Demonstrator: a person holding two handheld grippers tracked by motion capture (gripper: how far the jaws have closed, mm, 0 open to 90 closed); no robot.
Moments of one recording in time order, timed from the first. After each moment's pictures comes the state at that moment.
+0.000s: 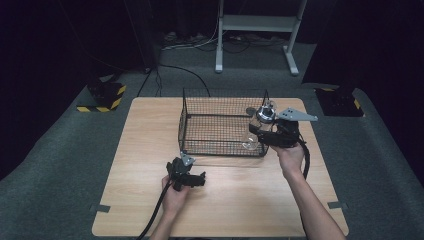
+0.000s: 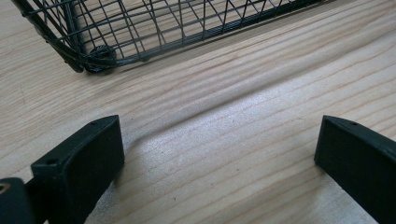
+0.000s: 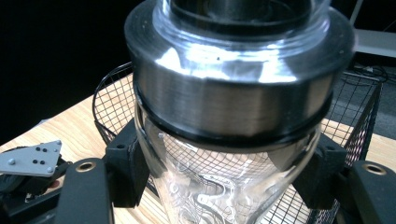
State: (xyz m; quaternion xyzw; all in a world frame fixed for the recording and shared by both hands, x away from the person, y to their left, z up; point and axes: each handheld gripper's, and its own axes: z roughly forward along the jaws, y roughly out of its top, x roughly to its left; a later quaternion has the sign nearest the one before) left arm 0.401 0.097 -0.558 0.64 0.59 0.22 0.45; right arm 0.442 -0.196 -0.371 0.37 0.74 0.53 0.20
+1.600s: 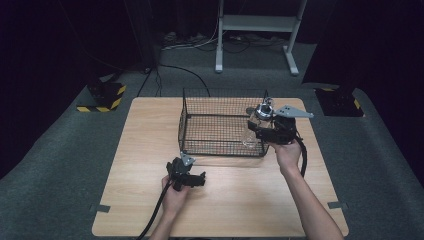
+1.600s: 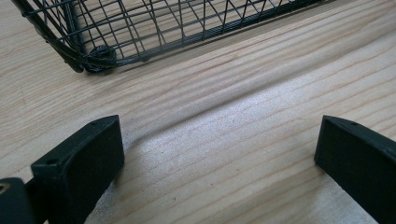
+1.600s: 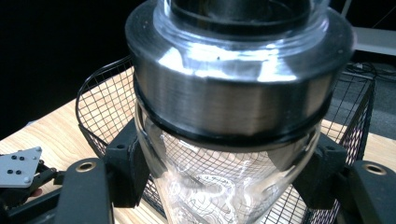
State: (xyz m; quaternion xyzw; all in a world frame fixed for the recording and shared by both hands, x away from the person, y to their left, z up) left arm 0.401 0.097 -0.558 0.64 0.59 0.22 0.45; right arm 0.453 -0.191 -0.375 0.39 0.74 0.52 0.21
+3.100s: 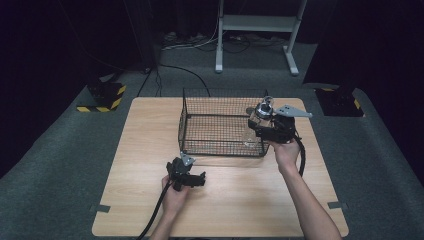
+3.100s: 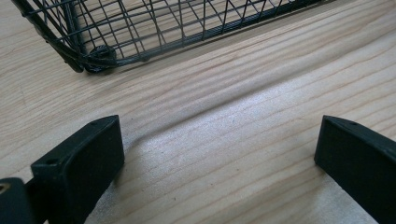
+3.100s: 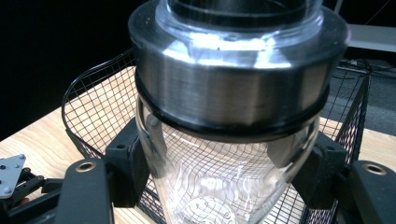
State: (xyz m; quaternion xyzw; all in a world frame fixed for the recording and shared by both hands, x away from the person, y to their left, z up) left arm 0.401 0.097 -0.558 0.64 0.59 0.22 0.45; right arm 0.463 -0.192 -0.382 0.40 0.73 0.52 0.21
